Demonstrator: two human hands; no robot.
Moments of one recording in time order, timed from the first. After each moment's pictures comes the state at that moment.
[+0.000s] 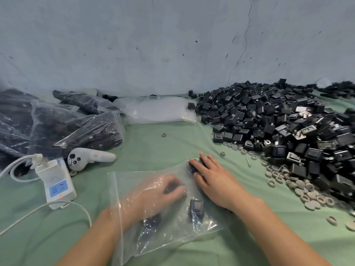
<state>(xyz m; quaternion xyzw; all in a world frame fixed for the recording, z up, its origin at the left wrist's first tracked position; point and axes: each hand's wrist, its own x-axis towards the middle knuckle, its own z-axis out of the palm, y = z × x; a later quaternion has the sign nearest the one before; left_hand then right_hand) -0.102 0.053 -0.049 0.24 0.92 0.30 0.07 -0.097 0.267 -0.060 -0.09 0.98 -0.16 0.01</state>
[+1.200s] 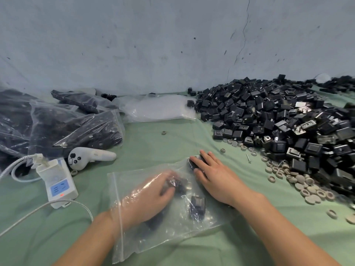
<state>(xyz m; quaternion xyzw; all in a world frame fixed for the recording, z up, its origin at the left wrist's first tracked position) -0.088 0.044 -0.050 0.25 0.90 0.36 0.06 -0.097 0.269 -0.060 -0.09 0.98 -0.17 0.02</state>
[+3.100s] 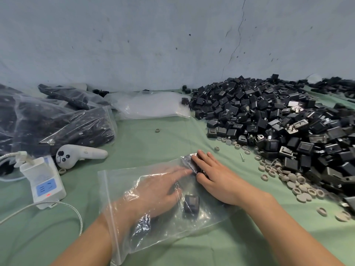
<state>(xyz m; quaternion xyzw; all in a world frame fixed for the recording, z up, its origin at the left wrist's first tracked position) -0.101 0.069 -0.048 0.33 0.92 0.20 0.08 -0.089 0.288 -0.056 -0.11 0.97 -0.19 0.06</state>
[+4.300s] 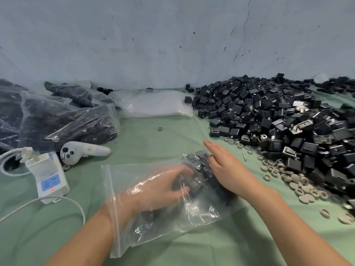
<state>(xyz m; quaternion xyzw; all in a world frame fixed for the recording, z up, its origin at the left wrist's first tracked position) -0.094 0.076 -0.033 0.34 0.88 0.32 0.11 -0.095 0.294 -0.040 -0.05 0.95 -0.29 -0.03</state>
